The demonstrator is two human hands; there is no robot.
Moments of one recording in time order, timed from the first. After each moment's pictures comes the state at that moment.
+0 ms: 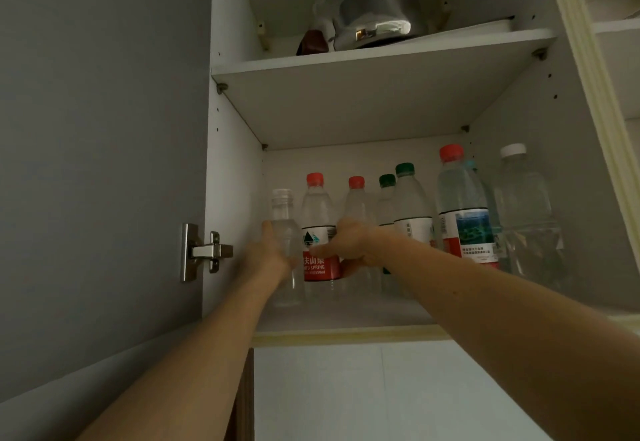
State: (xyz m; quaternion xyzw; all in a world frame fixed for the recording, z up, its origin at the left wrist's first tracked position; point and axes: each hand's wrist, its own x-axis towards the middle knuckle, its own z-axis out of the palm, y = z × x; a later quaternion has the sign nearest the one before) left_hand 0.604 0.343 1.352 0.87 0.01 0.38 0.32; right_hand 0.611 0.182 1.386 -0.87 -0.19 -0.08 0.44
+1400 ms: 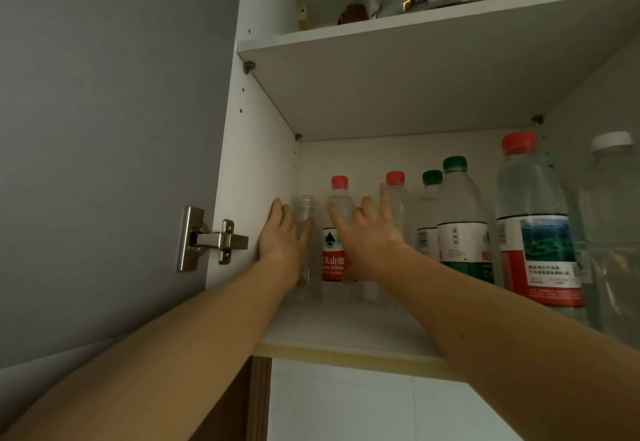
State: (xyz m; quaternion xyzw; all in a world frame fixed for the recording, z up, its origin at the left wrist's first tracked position) left_hand 0.647 0.355 1.364 0.85 0.17 0.29 -0.40; right_hand 0.653 0.204 1.379 -0.85 -0.15 -0.45 -0.24
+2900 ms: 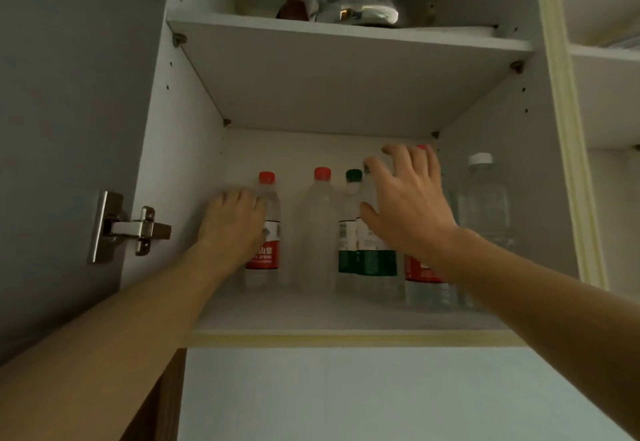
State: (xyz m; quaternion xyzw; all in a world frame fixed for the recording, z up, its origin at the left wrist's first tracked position) left_hand 0.639 0.332 1.371 0.84 -0.03 0.51 -0.19; right_hand 0.554 0.076 1.393 -0.80 -0.09 -0.59 -0.09
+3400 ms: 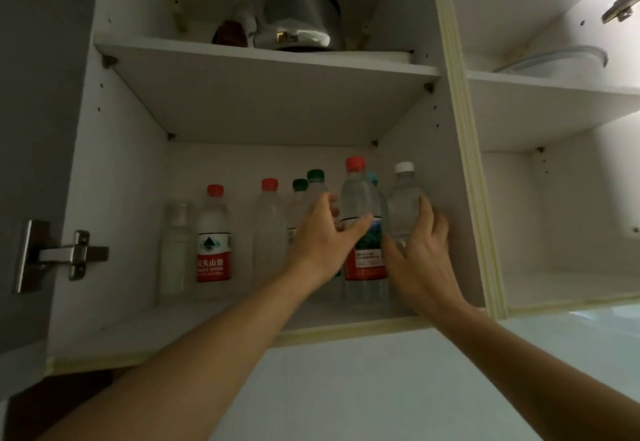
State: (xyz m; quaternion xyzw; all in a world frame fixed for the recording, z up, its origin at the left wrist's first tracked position) left_hand 0.555 0.152 1.358 0.74 -0.35 0.35 0.46; right_hand 0.520 0.004 1.316 -0.76 -0.04 -0.53 0.38
